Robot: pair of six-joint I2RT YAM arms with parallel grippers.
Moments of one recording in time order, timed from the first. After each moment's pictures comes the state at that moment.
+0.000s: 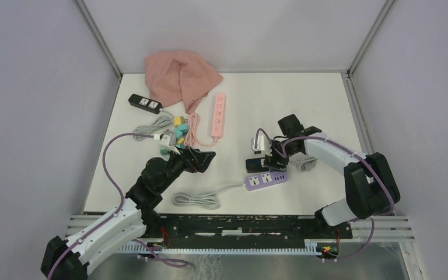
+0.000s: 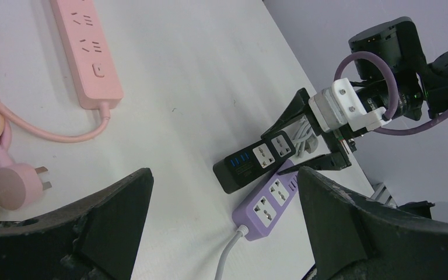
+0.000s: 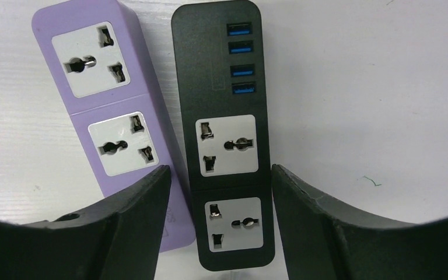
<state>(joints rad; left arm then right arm) -0.66 0.61 0.25 0.28 -0.02 -0.63 0.40 1.48 0.86 -0.61 -0.54 -1.09</state>
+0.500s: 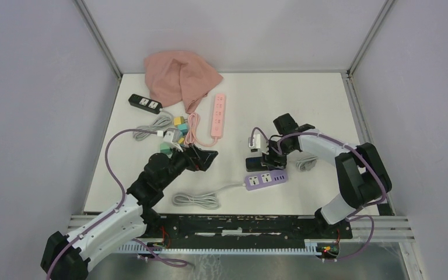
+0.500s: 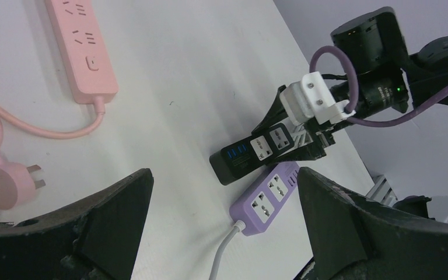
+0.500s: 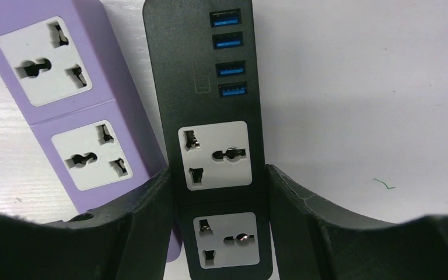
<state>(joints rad) -0.66 0.67 0.29 0.26 0.00 -0.63 0.42 1.58 0.91 -0.59 -0.48 -1.02</state>
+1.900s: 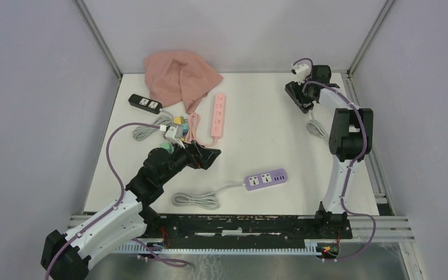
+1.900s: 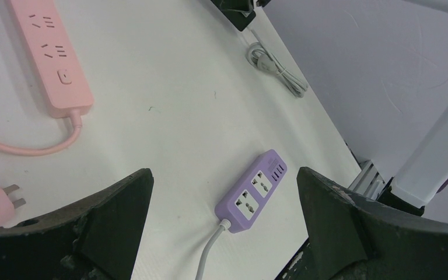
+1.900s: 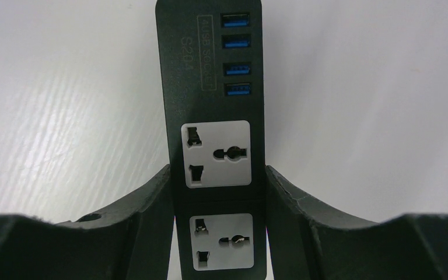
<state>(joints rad) -0.66 0.71 0.40 0.20 0.08 -0.60 -0.01 2.11 1.62 -0.30 -0.18 -0.46</state>
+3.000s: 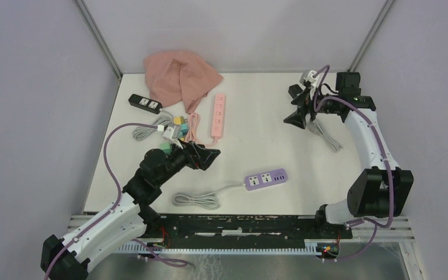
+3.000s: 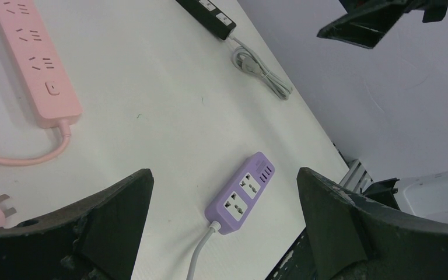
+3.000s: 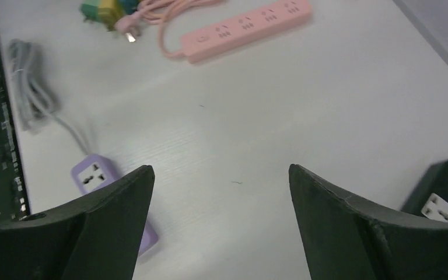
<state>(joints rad) -0.66 0.66 0.41 0.18 0.11 -0.60 -0.06 1.48 1.34 -0.66 -0.97 -0.68</state>
